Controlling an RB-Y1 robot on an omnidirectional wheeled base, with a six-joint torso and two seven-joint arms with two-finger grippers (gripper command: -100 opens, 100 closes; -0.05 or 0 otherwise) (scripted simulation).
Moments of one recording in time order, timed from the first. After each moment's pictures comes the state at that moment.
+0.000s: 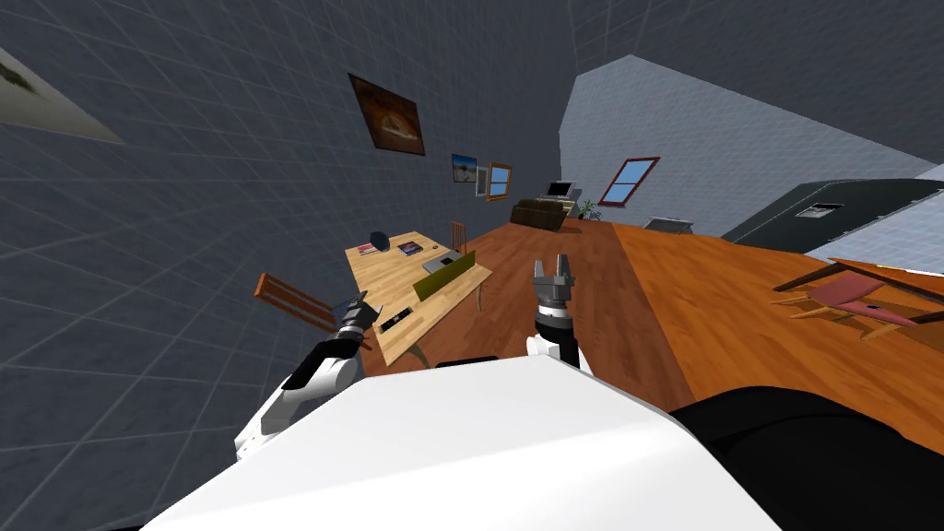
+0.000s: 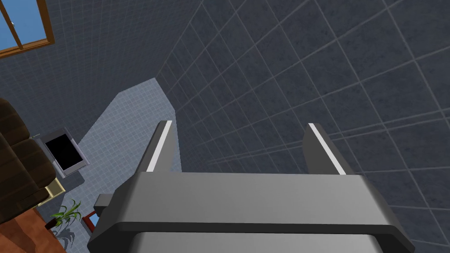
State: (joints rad) left arm 0.42 0.44 0.13 -1.87 0.42 0.01 0.20; right arm 0.53 0.03 0.02 -2.23 0.01 -0.61 -0.16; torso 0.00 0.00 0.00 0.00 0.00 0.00
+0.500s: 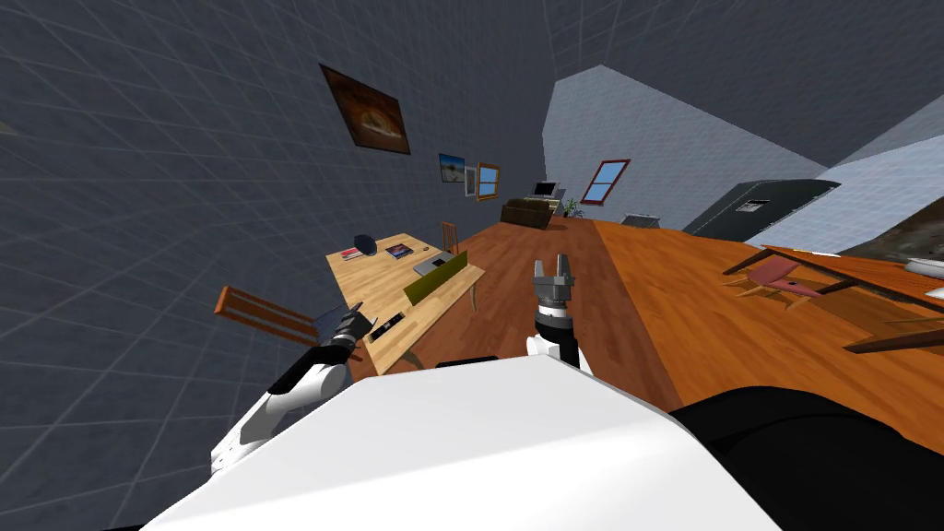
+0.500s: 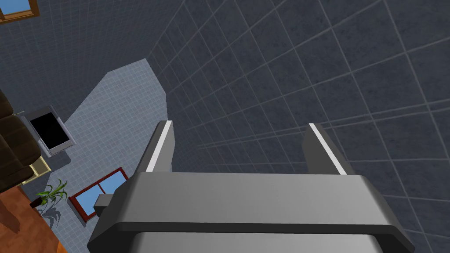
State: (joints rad) left arm 0.44 0.52 0.14 -1.77 0.55 0.10 0.21; right arm 0.53 0.03 0.02 -2.23 0.01 -0.61 -0.16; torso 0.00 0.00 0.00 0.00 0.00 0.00
